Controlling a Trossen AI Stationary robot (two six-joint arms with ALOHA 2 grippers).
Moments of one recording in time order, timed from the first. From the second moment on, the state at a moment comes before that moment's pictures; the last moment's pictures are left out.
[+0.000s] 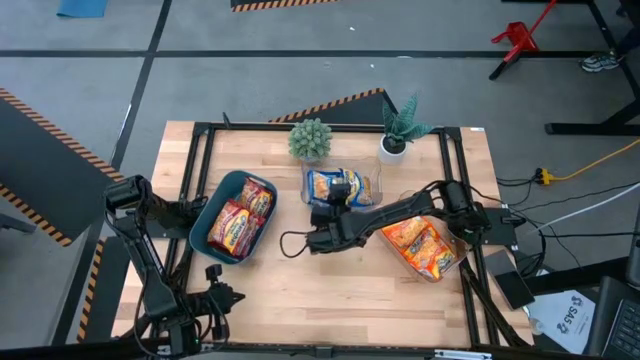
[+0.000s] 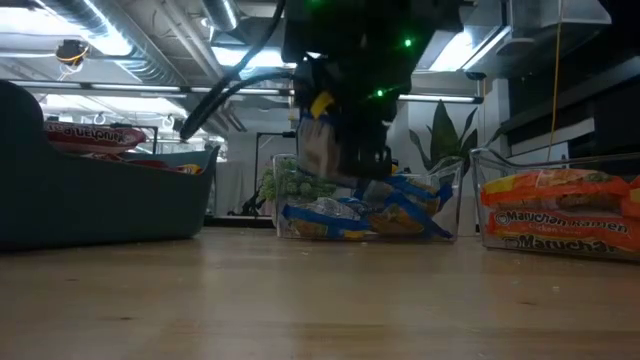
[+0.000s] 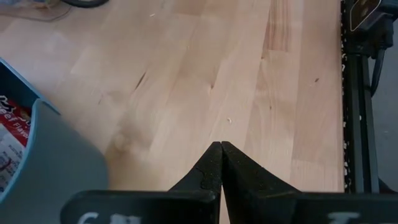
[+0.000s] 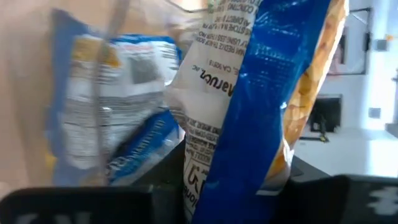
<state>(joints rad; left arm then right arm) -1.17 1.67 1.08 -0.83 -0.80 -1.38 0.21 2.16 1.63 -0.97 1.12 0.12</state>
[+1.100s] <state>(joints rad) -1.17 1.67 1.08 -0.83 -0.83 -1.39 0.10 2.15 1.72 -0.89 0.71 -0.07</state>
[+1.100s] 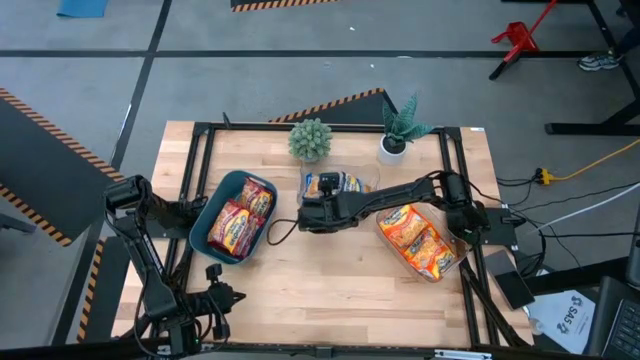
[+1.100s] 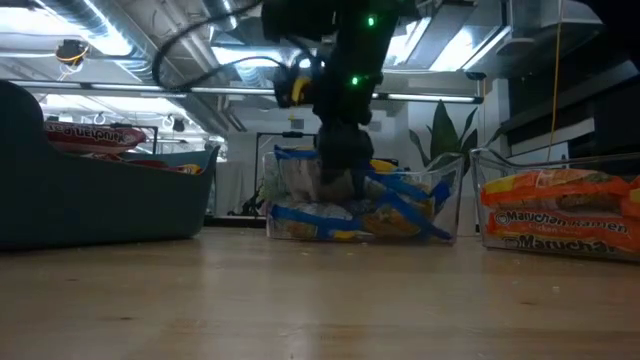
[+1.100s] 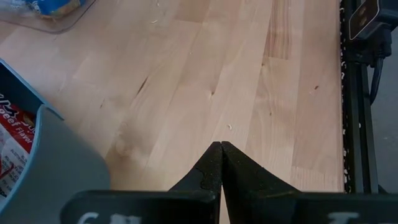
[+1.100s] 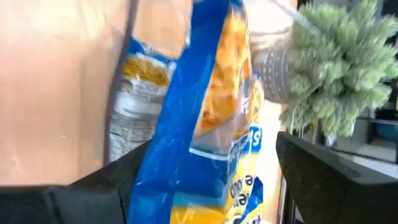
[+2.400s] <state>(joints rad) -1.17 1.67 1.08 -0.83 -0.92 -1.39 0.10 2.08 1.81 -0.96 0.36 0.04</state>
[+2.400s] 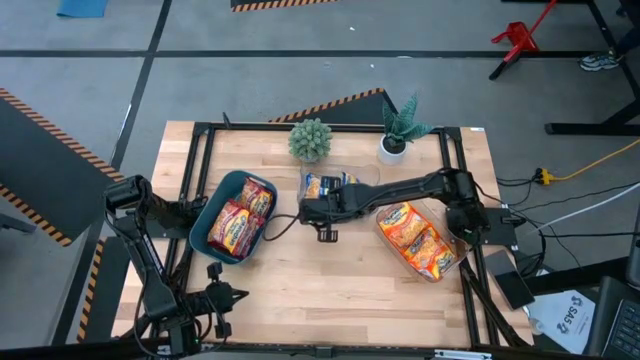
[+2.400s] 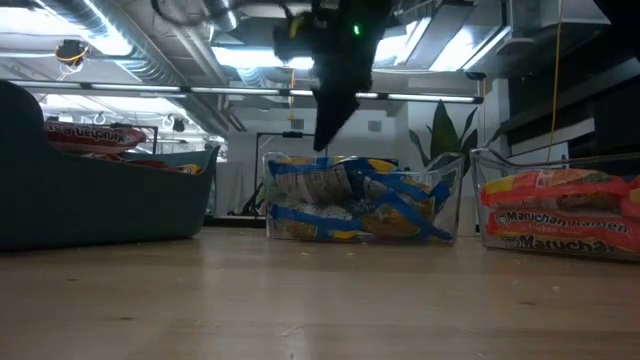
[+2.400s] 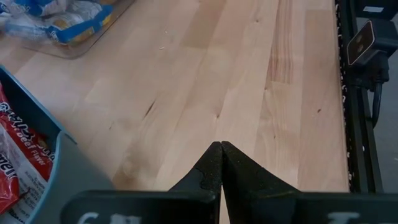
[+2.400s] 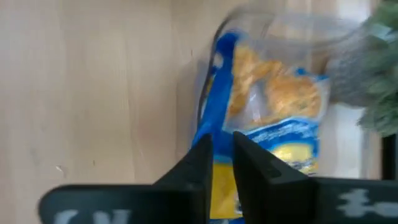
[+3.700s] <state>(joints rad) -1.33 0.89 1.08 -0.91 -1.40 -0.61 0.28 1.21 1.45 -0.76 0.58 0.17</state>
